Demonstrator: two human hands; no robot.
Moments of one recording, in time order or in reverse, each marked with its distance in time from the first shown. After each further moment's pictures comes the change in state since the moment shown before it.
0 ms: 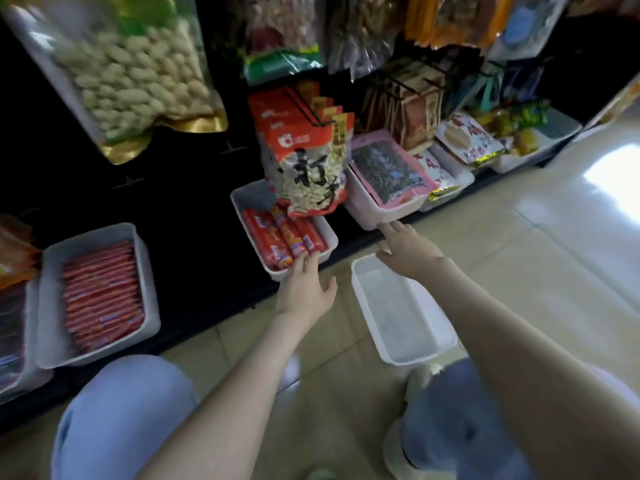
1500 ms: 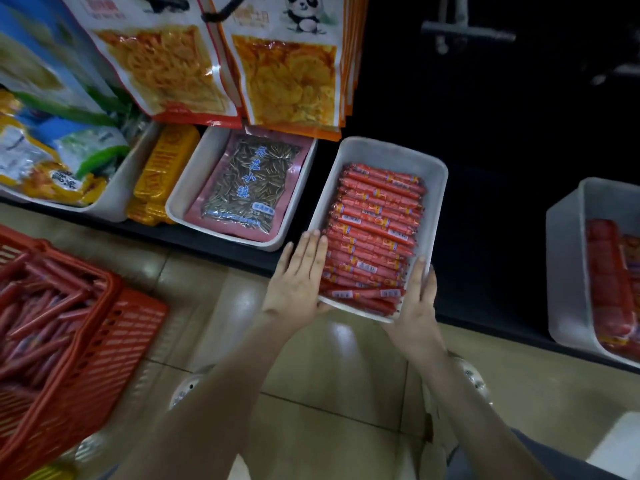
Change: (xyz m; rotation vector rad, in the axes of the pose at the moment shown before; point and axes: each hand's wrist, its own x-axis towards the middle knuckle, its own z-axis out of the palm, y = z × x) left_hand -0.123 -0.473 -0.051 0.403 0.048 -0.384; right_hand 0.066 -0.407 0.289 0.436 -0.214 -0.298
